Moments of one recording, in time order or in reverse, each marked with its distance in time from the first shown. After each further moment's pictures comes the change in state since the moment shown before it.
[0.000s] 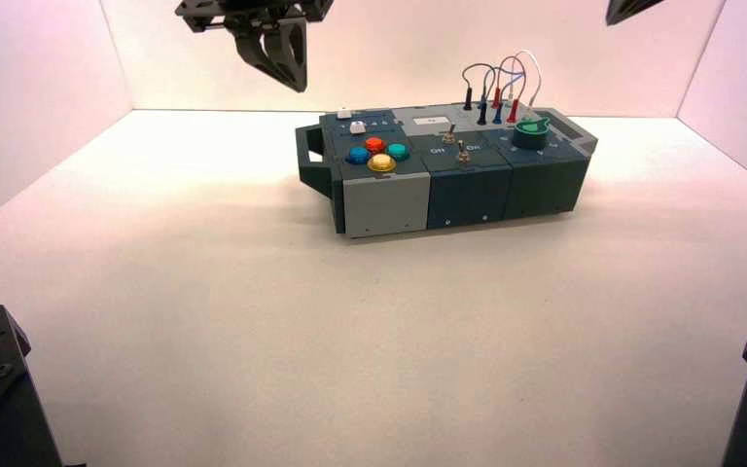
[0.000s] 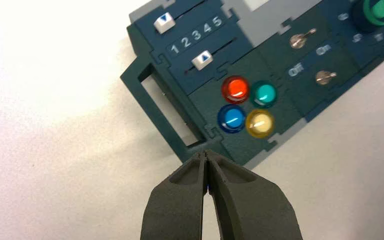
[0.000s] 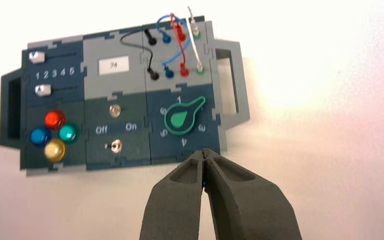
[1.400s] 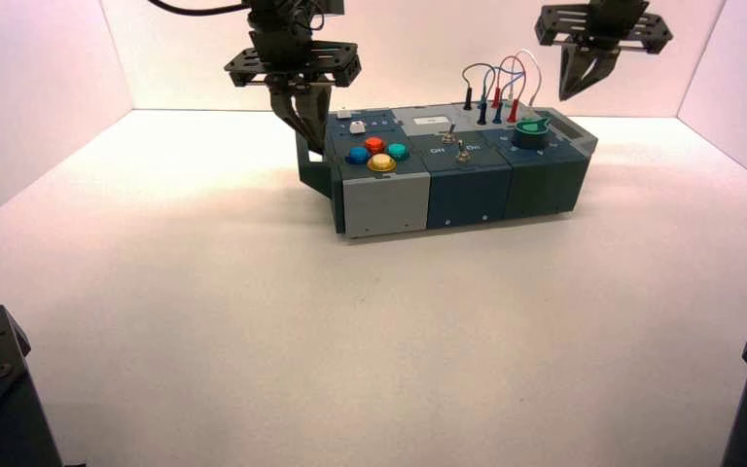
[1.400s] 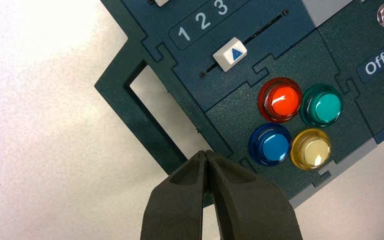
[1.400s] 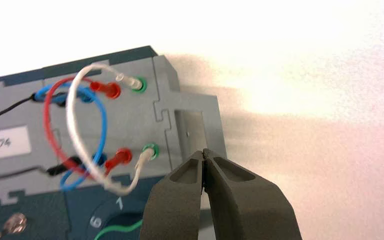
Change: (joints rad) left arm 0.014 0.330 -0.222 -0.003 0.123 0.023; right arm -0.074 0.600 -0.351 -0.020 -0.091 -0.018
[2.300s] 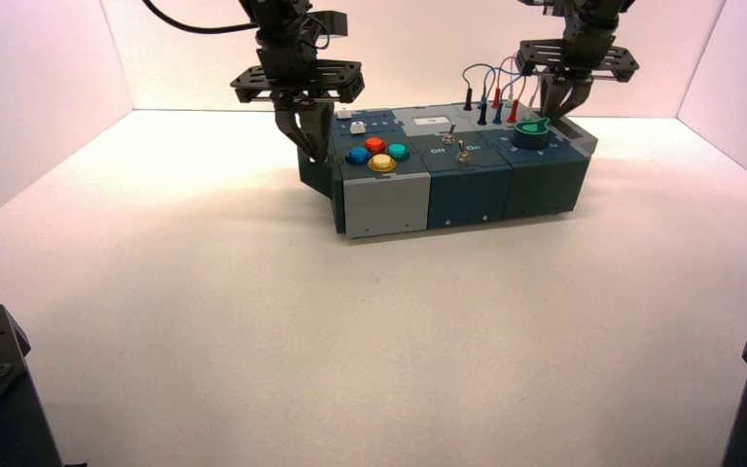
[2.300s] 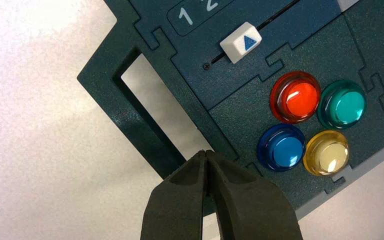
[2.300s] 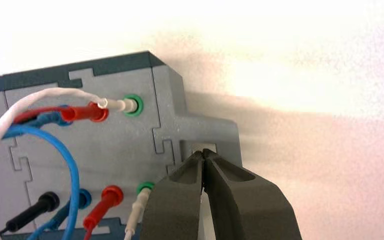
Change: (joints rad) left arm 0.002 0.064 -0.025 -0.011 0.038 -0.008; right arm 0.011 0.163 -0.129 0.002 0.044 -0.029
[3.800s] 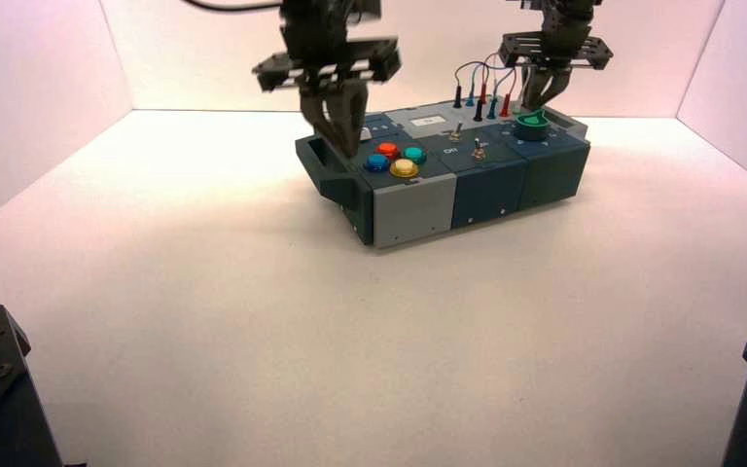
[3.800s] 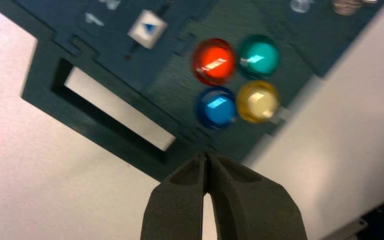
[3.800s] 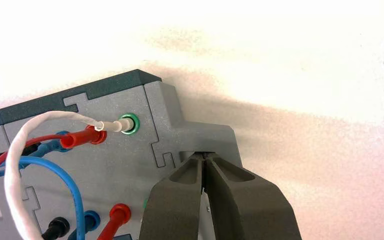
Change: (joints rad) left arm -0.104 -0.077 0.020 -0.064 0.092 -0.031; right arm 0.023 0.115 -0.204 0.006 0.109 -0.058
